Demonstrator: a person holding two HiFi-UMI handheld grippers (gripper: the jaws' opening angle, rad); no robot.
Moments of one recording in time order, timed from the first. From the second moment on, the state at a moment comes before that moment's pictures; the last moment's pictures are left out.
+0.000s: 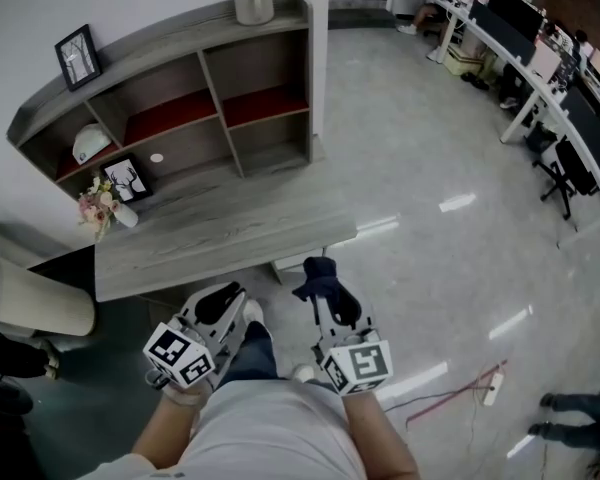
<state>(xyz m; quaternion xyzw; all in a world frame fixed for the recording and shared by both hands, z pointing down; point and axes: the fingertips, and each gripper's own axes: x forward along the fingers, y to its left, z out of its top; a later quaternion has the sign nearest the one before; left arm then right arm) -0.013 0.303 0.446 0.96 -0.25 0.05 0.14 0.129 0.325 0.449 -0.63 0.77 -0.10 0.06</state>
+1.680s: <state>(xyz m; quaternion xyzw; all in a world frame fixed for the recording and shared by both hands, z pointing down) -0.049 -0.058 0.426 0.96 -0.26 0.04 0.14 0.115 -0.083 0.412 -0.63 0.77 -0.09 0.06</state>
